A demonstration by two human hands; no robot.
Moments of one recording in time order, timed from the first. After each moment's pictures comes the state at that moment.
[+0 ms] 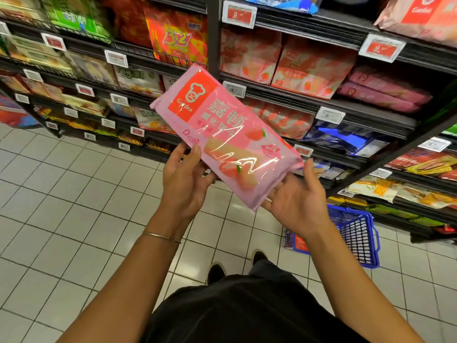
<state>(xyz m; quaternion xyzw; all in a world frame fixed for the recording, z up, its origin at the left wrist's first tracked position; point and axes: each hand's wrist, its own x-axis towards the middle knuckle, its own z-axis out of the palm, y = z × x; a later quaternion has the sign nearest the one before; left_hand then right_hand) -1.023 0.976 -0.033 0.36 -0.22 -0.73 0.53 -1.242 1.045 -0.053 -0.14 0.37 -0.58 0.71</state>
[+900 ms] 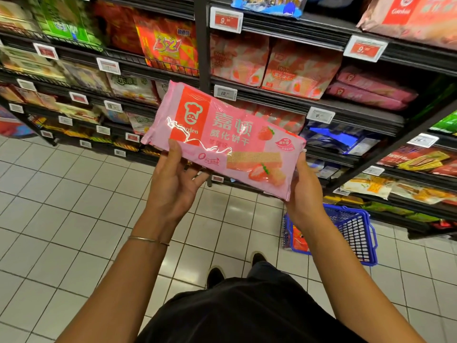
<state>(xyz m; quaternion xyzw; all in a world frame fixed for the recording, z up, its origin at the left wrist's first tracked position) -1.018 0.976 -0.027 0.36 -0.24 -0.74 0.52 -1.248 1.035 -0.039 -0.16 0.56 -0.63 0.51</state>
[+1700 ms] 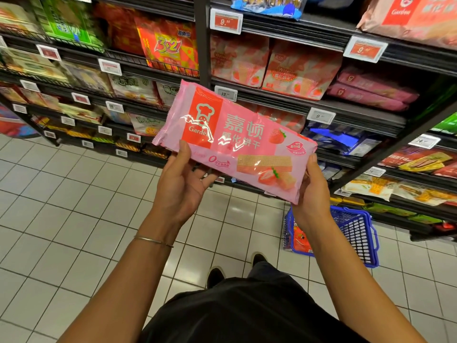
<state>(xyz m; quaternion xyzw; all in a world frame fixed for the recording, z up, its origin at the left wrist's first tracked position) -1.030 0.982 -0.024 0.34 -0.25 -0.76 0.49 -1.266 1.040 -0.049 -0.13 0.53 -0.67 0.50</state>
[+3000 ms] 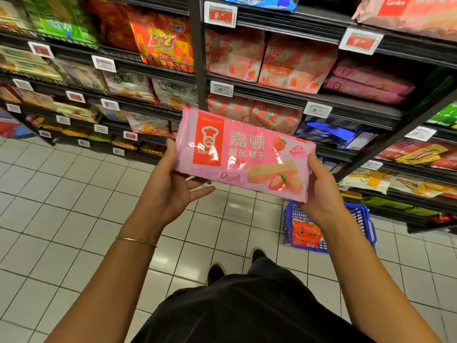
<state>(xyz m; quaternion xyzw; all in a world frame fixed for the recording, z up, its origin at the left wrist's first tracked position) -1.004 0.978 -0.038 0.42 -0.27 -0.78 0.38 -1.291 1.054 -0.041 -0.11 0.52 -0.62 0.58</state>
